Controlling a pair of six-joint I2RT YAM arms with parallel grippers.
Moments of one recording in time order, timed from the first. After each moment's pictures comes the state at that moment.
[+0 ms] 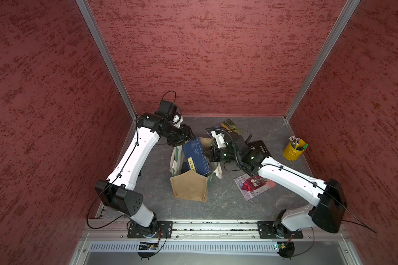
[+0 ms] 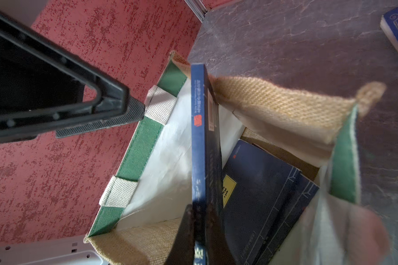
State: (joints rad) left arm -0.31 1.58 1.82 -1.30 0.41 -0.55; right arm 0.80 1.45 1.19 -0.23 -0.24 0.72
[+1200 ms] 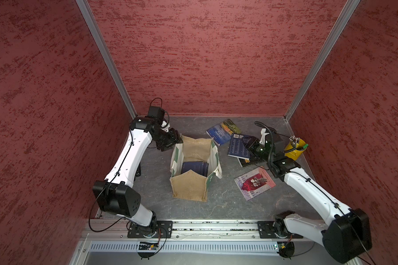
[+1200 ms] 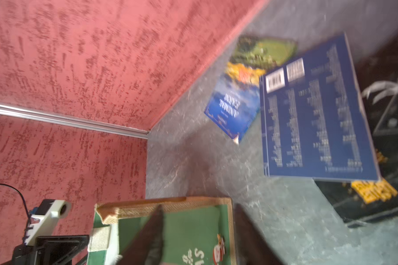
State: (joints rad) left arm -0.15 1.54 1.63 -1.28 0.38 -0.51; right arm 0.32 1.16 0.88 -0.12 -0.14 1.00
